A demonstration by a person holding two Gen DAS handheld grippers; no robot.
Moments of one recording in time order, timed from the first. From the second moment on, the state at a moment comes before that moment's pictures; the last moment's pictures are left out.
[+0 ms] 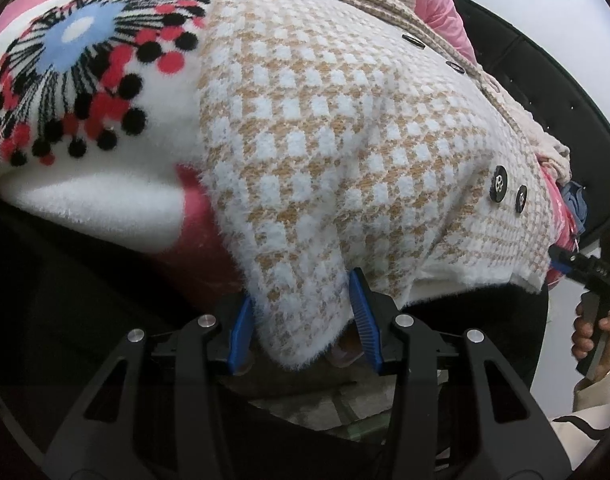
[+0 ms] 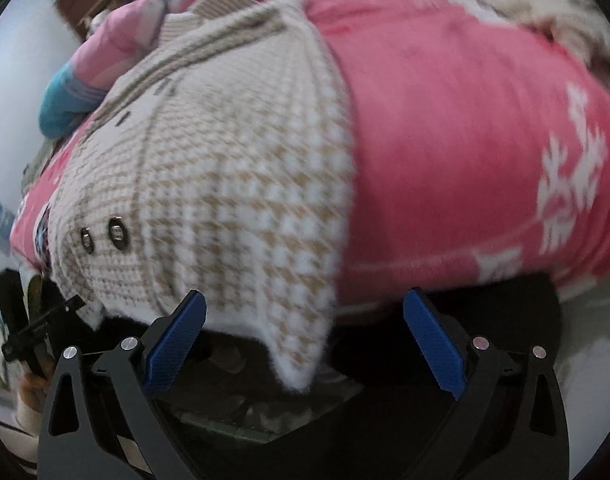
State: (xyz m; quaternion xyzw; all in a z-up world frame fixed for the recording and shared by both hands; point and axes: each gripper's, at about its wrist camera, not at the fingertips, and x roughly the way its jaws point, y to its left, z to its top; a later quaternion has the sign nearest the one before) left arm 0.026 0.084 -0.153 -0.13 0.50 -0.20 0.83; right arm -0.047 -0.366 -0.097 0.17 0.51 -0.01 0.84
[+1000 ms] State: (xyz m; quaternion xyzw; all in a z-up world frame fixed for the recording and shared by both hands) left arm -0.015 0.105 -0.069 -0.20 0.44 -0.27 0.83; right arm -0.073 -0.344 -0.030 0.25 0.41 0.10 0.87
